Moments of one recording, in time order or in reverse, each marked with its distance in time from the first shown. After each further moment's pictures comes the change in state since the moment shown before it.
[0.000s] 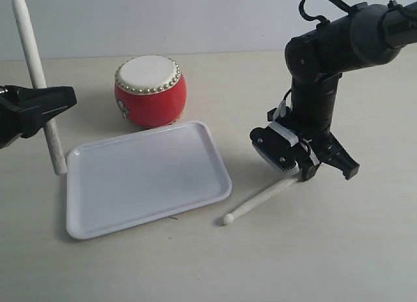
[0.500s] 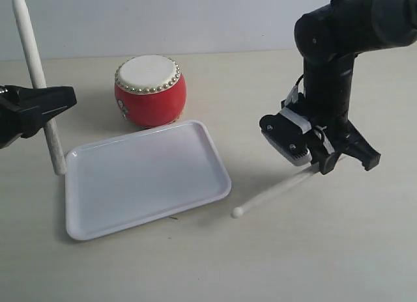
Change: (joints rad) left arm 0.000 0.000 0.000 0.000 0.000 0.000; right arm 0.000 -0.094 0.000 -0.033 0.148 0.065
